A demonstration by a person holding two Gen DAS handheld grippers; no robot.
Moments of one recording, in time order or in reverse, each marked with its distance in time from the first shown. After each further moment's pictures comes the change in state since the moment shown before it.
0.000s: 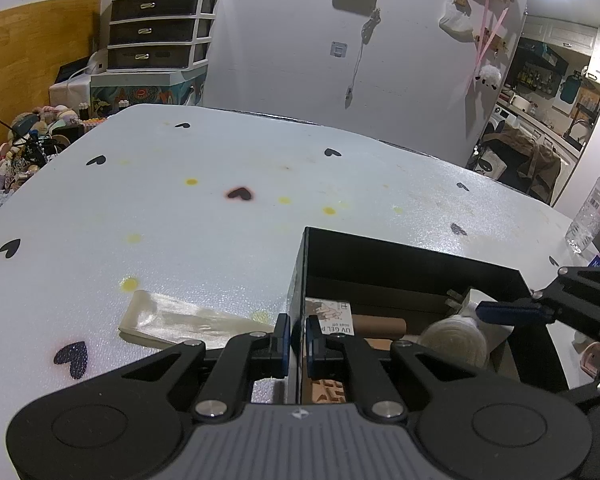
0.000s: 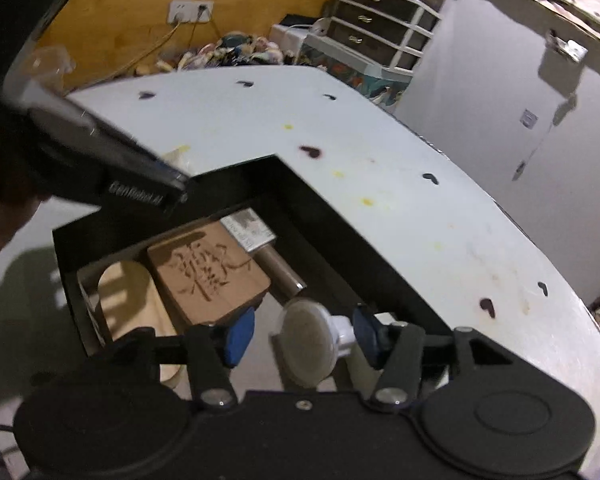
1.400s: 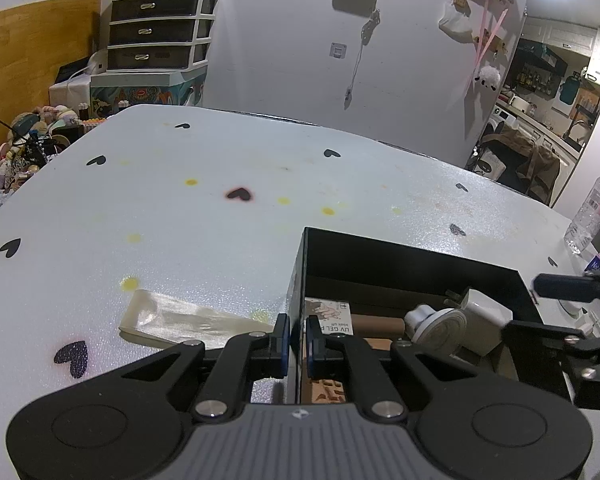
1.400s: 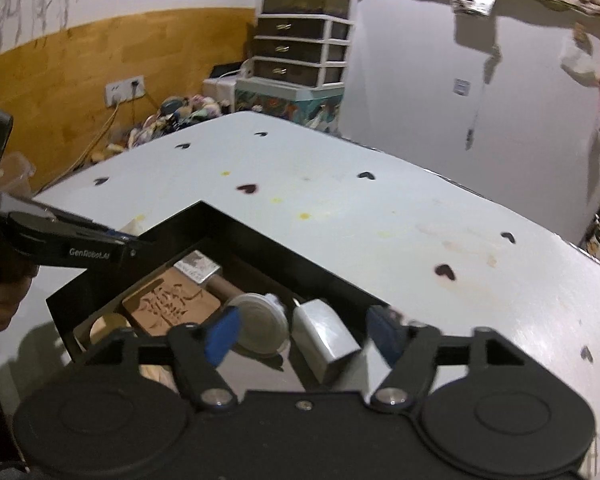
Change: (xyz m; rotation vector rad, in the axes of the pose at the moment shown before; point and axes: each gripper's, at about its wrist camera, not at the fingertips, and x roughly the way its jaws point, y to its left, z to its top) left arm -0.002 -0.001 0.001 -0.003 -0.003 -0.004; right arm -0.036 -0.052 -0.032 0.318 -0.122 -0.021
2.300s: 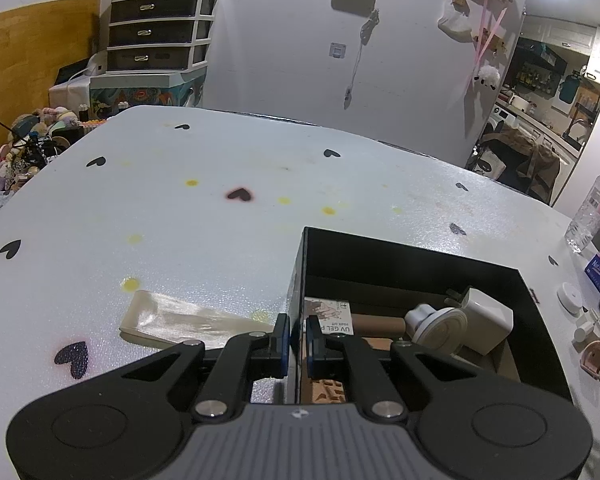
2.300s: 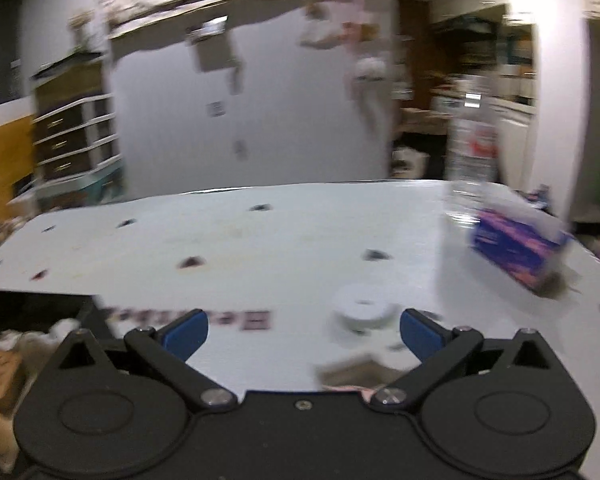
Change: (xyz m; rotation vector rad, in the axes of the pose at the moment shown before) left arm 0.000 0.001 -0.002 0.005 -0.001 0.003; right arm -0.057 -0.109 -0.098 0.475 -0.147 -0.550
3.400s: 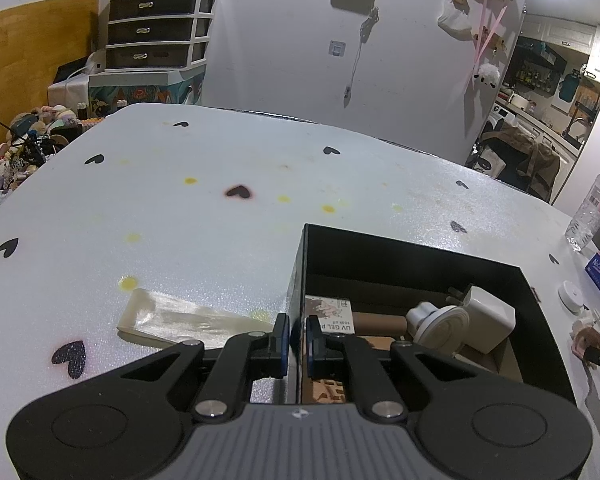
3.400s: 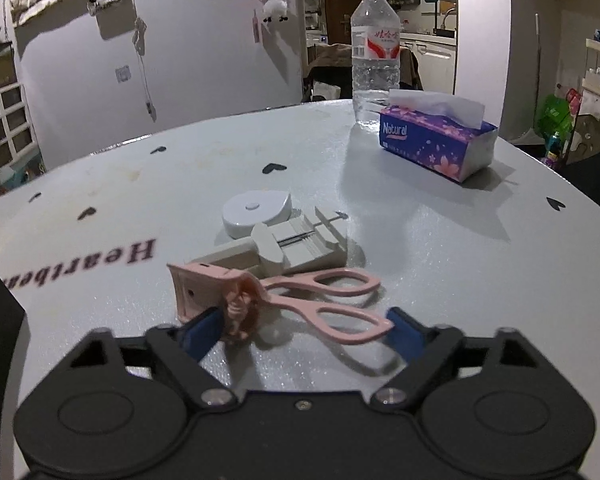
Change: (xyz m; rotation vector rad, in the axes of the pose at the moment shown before) left arm 0.004 -0.001 -0.001 -0.001 0.003 -0.002; right arm 0.030 -0.038 -0.045 0.133 0.156 -0.126
